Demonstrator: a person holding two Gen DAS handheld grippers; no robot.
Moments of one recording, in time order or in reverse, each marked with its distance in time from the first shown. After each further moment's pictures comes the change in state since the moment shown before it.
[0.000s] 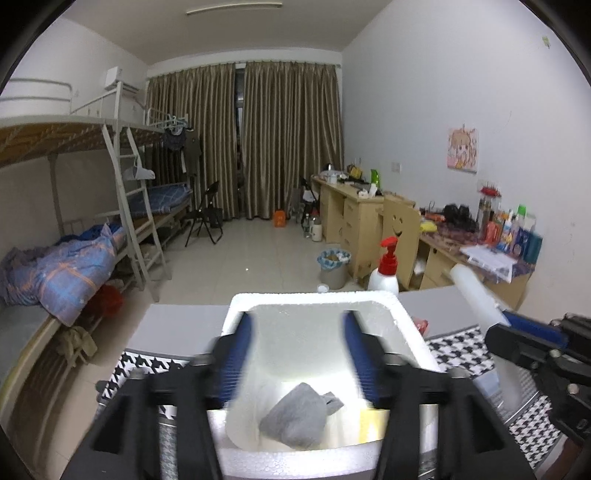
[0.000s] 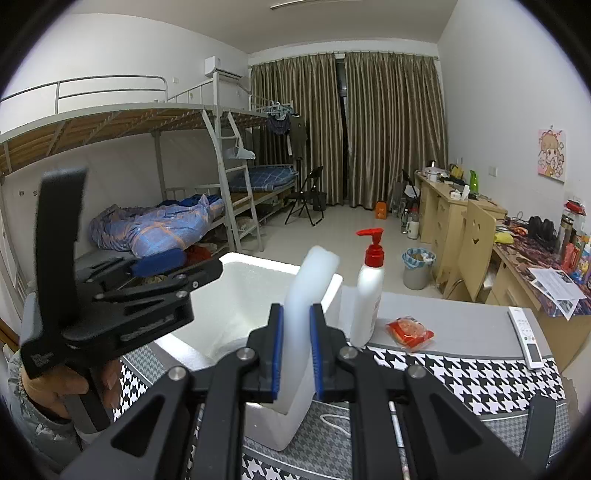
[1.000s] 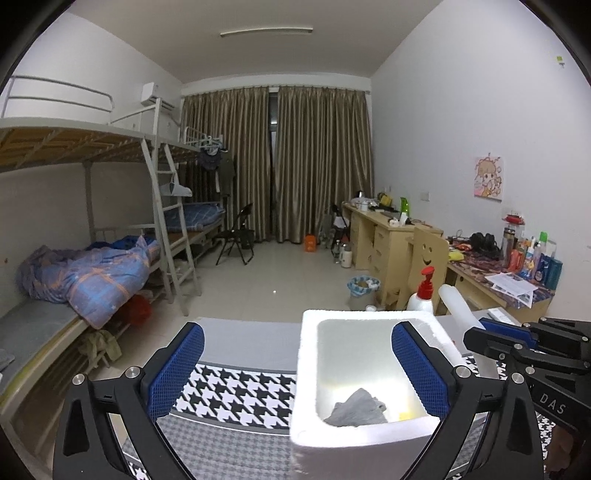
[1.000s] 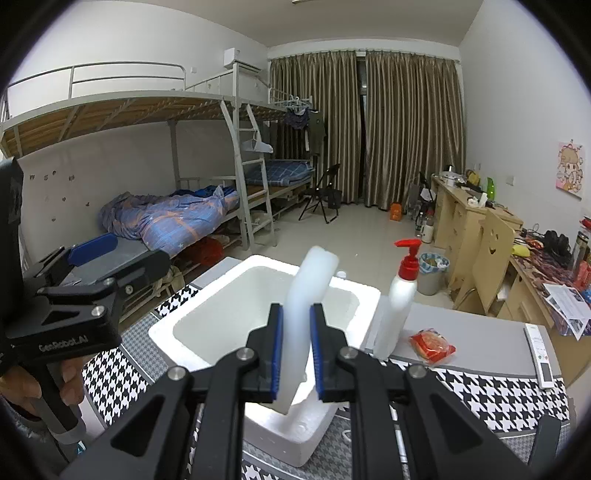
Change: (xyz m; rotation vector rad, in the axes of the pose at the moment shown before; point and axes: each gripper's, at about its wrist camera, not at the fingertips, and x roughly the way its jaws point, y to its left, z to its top) left arm -0.042 0.039 0.000 -0.039 -0.094 0.121; right arm 0.022 0.027 0.010 -0.056 0.022 0.045
